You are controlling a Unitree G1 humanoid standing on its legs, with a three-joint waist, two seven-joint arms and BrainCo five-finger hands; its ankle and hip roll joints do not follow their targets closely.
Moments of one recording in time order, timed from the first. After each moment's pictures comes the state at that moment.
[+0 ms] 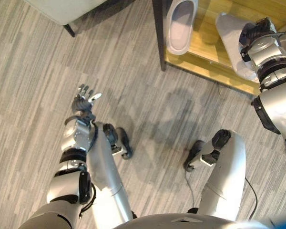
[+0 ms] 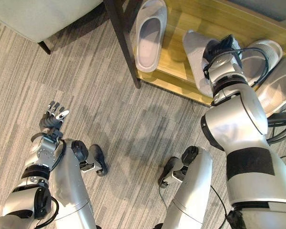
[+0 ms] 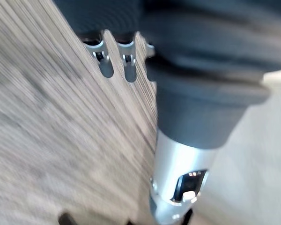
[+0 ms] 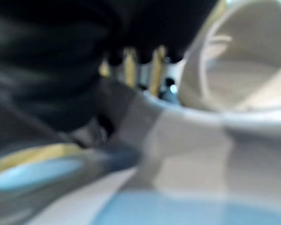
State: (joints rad) left arm -0.51 0.38 0.37 0.86 -0.65 -0.09 -0.20; right arm -1.61 -0.53 0.61 1.63 0.16 0.15 -0.25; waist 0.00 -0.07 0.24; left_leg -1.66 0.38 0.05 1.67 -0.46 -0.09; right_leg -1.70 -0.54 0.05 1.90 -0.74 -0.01
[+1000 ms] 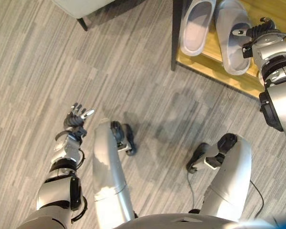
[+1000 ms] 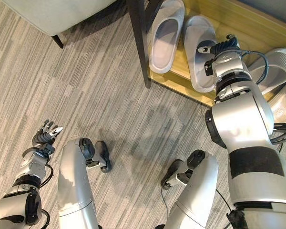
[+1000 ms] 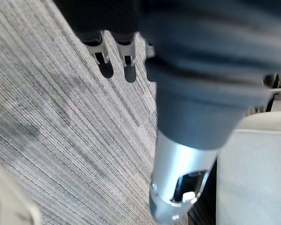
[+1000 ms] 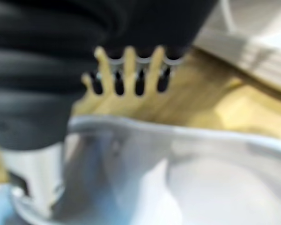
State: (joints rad) left arm -0.50 0.46 0.34 1.05 -0.63 -0.12 -0.24; right arm -1.63 -0.52 0.50 1.63 0.22 0.19 -0.23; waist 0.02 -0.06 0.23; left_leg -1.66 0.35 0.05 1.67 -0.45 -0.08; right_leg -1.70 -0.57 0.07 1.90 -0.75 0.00
